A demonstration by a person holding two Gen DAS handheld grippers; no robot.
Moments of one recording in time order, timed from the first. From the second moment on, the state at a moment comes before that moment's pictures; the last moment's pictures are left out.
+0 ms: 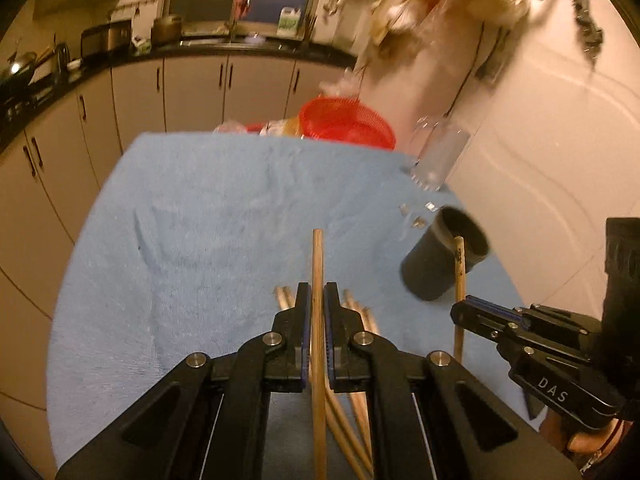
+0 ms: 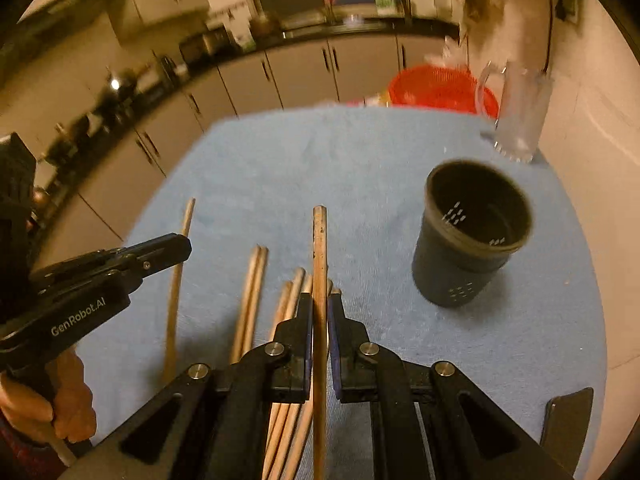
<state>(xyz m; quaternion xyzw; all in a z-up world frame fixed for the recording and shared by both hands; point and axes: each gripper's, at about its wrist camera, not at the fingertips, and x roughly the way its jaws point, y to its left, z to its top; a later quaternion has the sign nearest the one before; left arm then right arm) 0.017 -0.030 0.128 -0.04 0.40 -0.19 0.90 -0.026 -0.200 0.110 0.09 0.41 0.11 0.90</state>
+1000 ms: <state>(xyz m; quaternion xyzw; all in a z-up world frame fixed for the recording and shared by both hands) -0.019 -0.041 0.198 -0.02 0.33 -0.21 0.92 -0.075 -0.224 0.168 0.12 0.32 0.11 0.93</state>
